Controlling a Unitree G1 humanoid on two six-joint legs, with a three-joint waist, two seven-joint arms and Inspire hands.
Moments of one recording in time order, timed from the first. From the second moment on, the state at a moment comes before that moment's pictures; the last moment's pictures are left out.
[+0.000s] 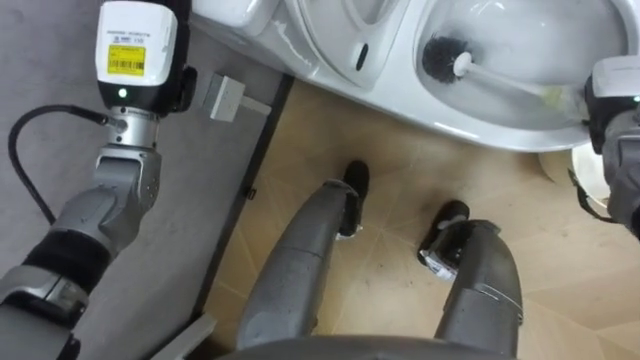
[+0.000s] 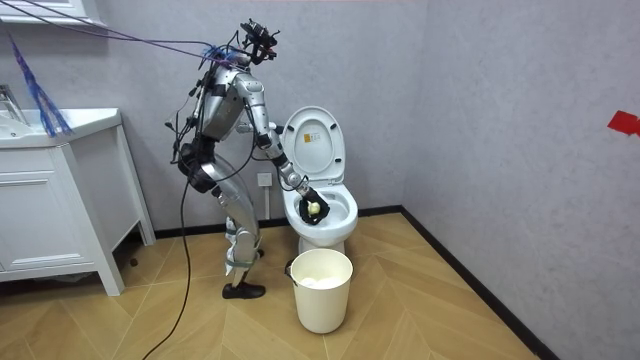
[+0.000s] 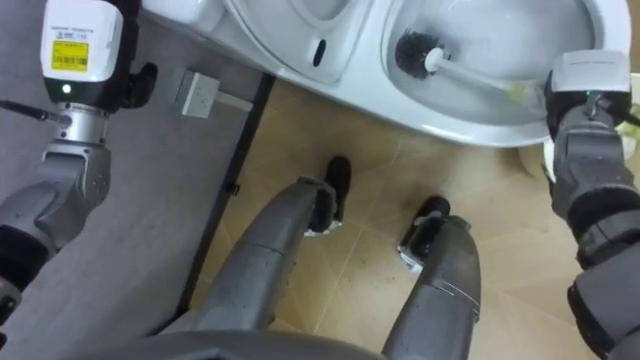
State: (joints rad) left arm -0.26 0.58 -0.45 0.49 0.82 0.00 0.80; right arm -0.48 -0.73 0.65 1.00 -0.75 0.24 -0.25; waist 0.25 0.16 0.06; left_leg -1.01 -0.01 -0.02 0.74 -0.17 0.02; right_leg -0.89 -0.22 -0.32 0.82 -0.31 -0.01
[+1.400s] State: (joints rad) left arm -0.16 0.56 -0.50 0.40 0.70 0.04 0.77; right arm -0.45 -0.73 0.65 1.03 -0.82 0.32 -0.35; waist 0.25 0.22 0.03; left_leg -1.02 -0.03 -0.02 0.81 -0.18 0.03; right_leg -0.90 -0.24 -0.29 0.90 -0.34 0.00
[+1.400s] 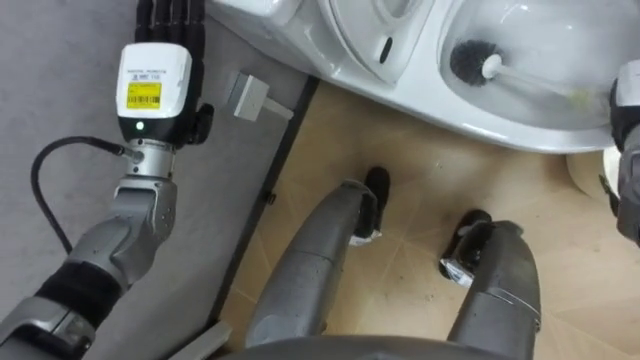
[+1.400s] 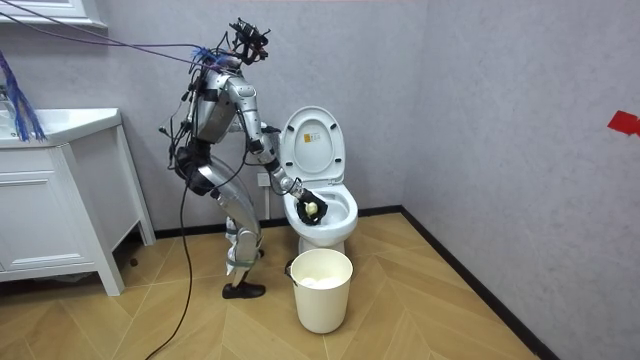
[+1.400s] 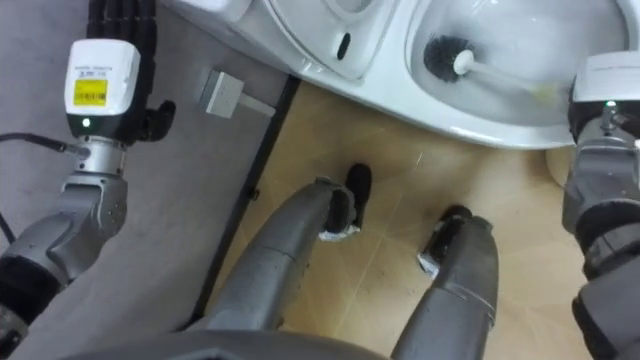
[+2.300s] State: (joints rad) left arm -0.19 0.60 -0.49 0.34 0.67 0.09 0.79; right arm -0.56 -0.69 0.54 1.18 -0.18 0.13 -0.32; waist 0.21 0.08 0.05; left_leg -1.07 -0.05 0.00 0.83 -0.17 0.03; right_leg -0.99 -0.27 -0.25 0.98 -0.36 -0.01
